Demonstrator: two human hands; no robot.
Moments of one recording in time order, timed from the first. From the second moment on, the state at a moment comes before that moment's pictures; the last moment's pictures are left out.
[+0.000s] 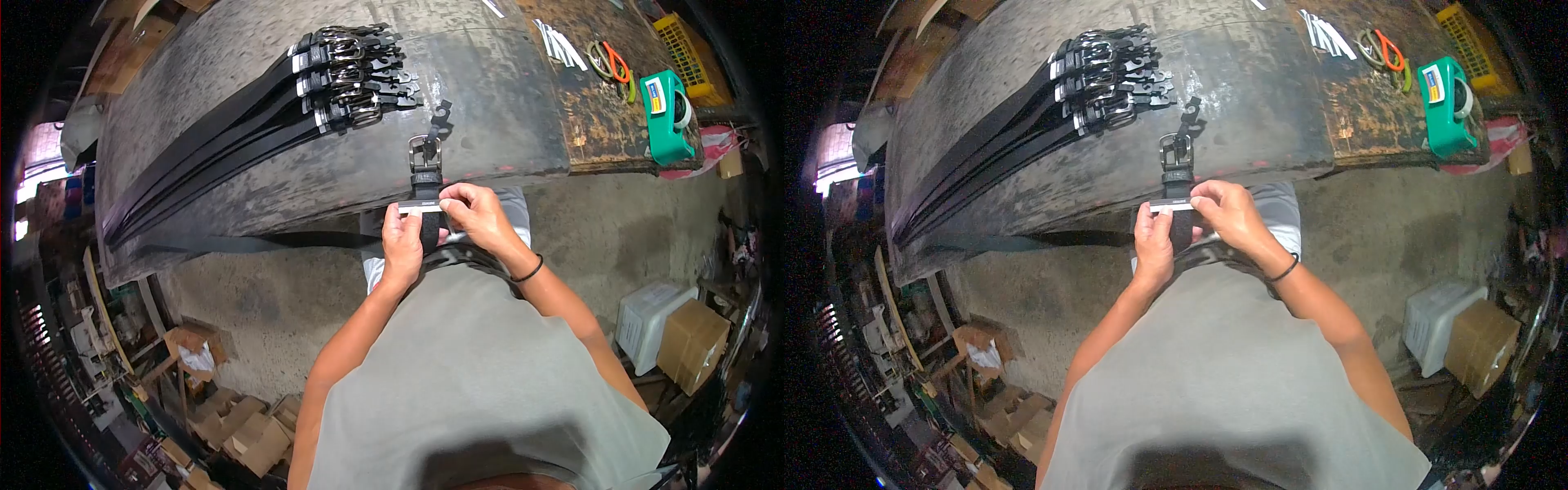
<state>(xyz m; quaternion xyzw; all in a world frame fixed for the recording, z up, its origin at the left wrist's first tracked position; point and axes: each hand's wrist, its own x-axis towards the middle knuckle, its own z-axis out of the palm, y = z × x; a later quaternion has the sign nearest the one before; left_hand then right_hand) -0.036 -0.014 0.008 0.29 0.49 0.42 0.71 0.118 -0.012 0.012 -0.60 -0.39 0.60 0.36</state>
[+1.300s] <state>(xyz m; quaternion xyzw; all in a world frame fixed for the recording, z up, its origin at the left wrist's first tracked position) -0.038 -0.013 0.001 0.27 0.48 0.41 0.73 0.110 -0.002 0.020 -0.61 -0.38 0.61 0.34</state>
